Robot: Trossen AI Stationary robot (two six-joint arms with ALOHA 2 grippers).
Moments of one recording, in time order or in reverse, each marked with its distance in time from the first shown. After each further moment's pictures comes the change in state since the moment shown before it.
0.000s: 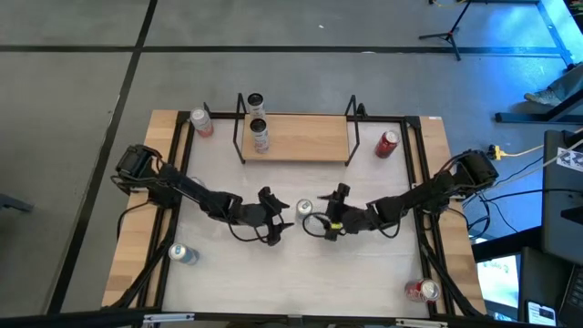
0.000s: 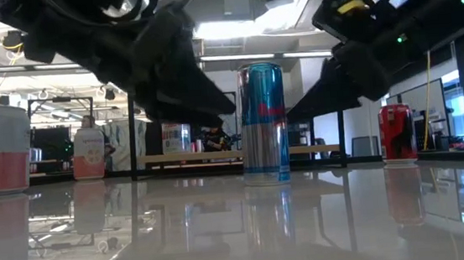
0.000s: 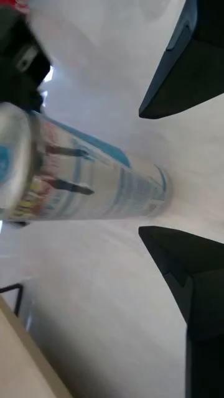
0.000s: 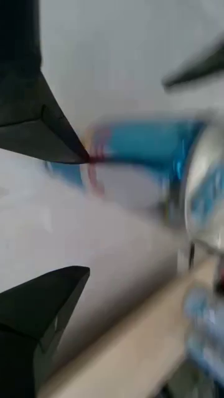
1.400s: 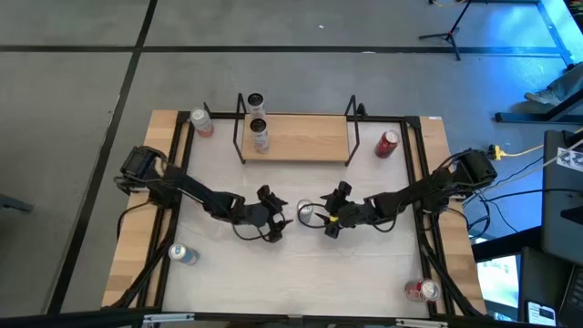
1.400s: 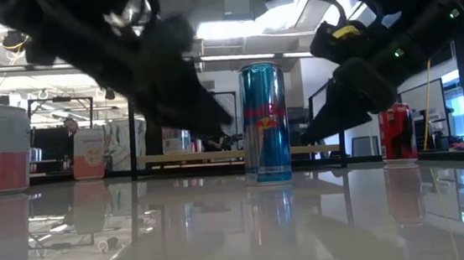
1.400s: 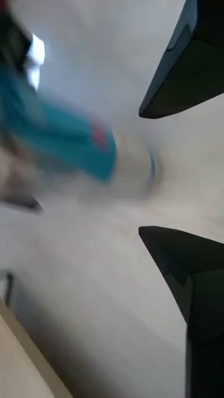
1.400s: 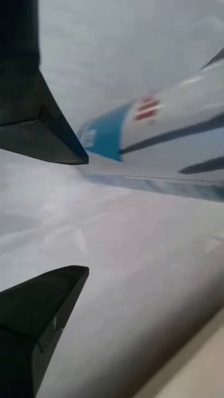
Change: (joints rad) left arm 0.017 0.010 0.000 -0.025 -0.015 0.006; right arm -0.063 0.002 0.000 -0.133 -0.164 0.156
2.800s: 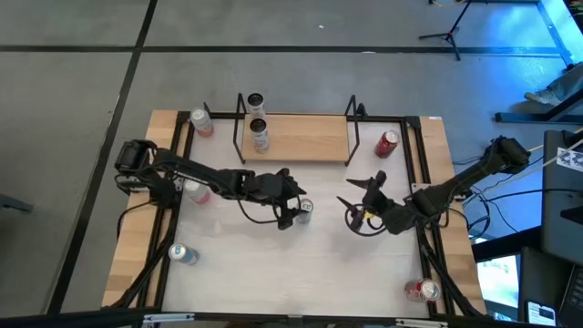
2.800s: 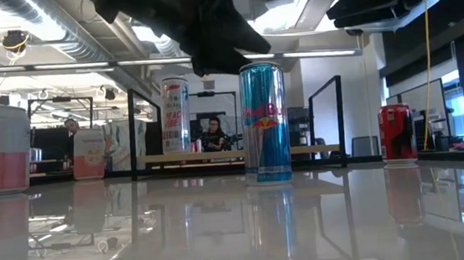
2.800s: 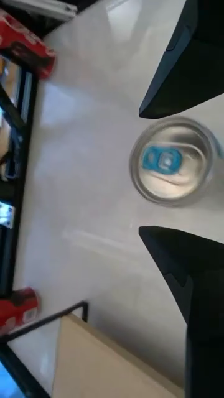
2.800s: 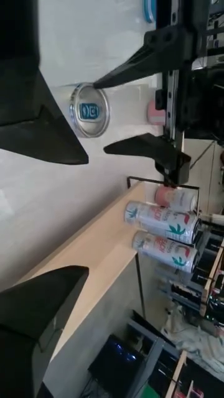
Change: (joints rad) left arm 0.168 -0.052 0.284 -0.261 0.318 0.194; right arm 0.235 -0.484 0.000 -0.227 0.508 -0.058
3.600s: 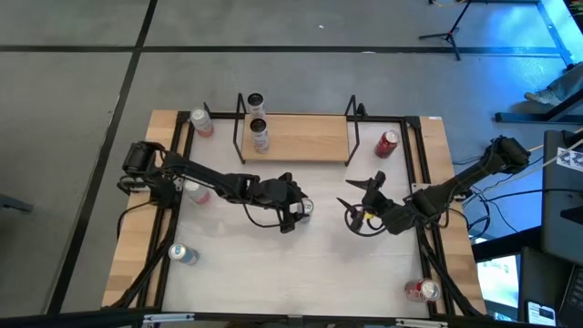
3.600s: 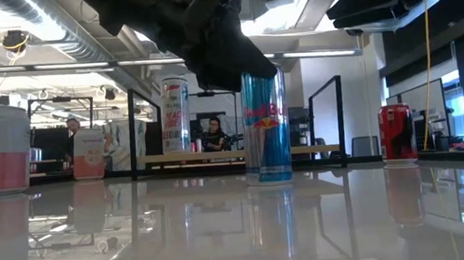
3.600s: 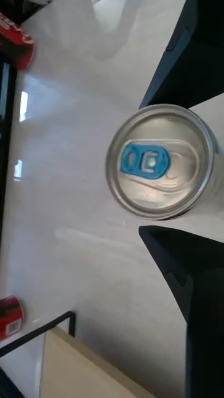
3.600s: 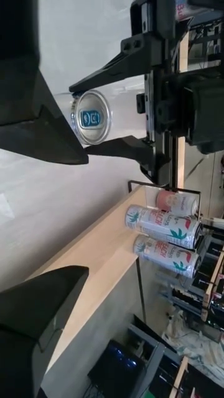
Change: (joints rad) left arm -0.008 0.068 -0.002 0.028 -0.015 0.018; right arm 0.000 0.002 0.000 0.002 -0.018 0.001
